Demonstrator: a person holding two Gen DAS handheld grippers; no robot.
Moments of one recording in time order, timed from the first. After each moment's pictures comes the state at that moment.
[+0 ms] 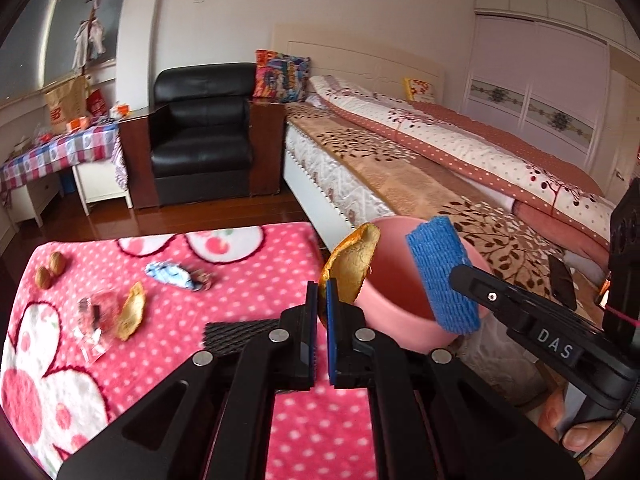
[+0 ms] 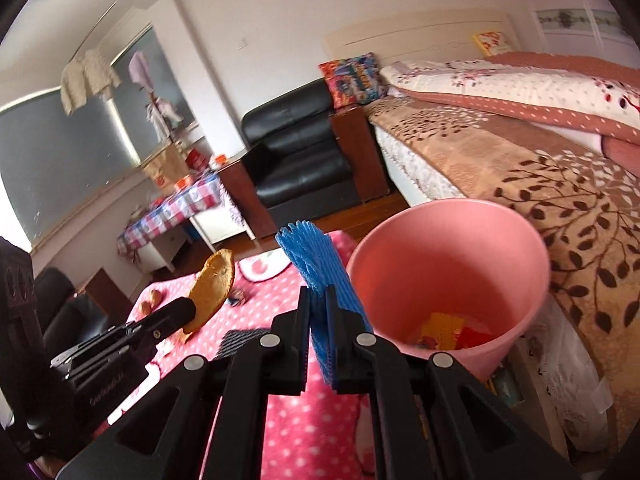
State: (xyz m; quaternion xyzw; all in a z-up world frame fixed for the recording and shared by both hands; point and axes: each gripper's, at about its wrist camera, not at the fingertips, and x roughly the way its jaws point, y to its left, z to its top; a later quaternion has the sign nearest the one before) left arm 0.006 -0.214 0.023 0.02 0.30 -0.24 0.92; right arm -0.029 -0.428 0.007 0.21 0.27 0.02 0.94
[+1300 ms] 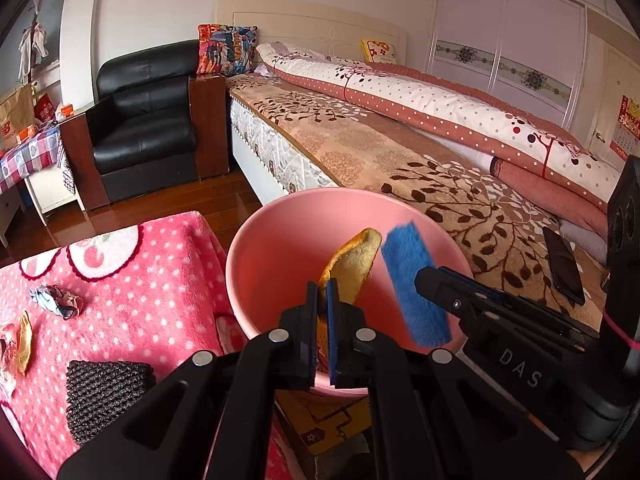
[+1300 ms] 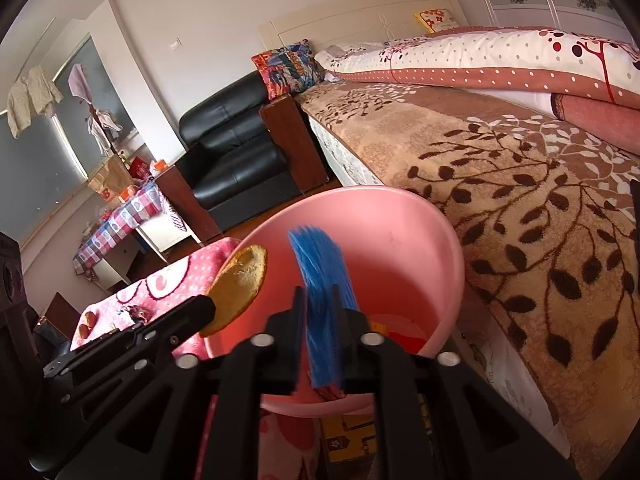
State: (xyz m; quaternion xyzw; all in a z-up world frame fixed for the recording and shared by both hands) left arm 0.052 -0.341 -0.031 0.06 0.34 -0.30 0.89; right arm 0.010 -0.522 -0.051 0.23 0.30 -0.07 0.92
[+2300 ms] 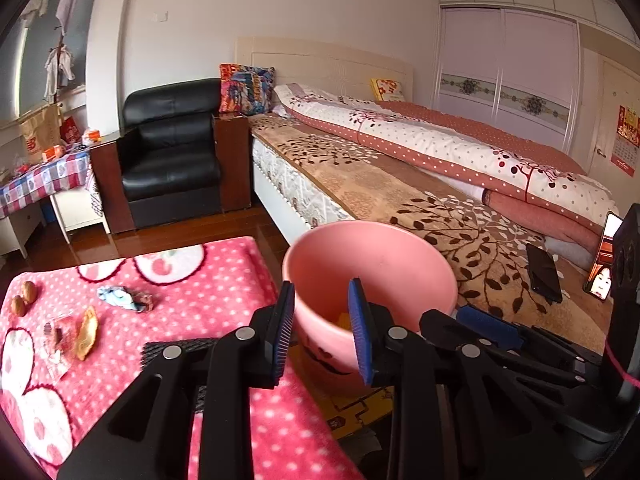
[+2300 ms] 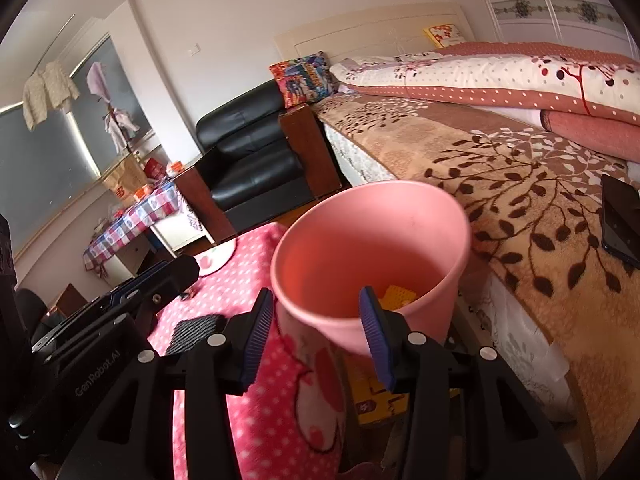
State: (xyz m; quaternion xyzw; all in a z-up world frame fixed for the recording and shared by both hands) left arm -0.012 -0.266 0.017 0.05 0.27 -0.27 0.92; right arm -0.063 -0.453 -0.014 0.22 0.28 -0.05 0.93
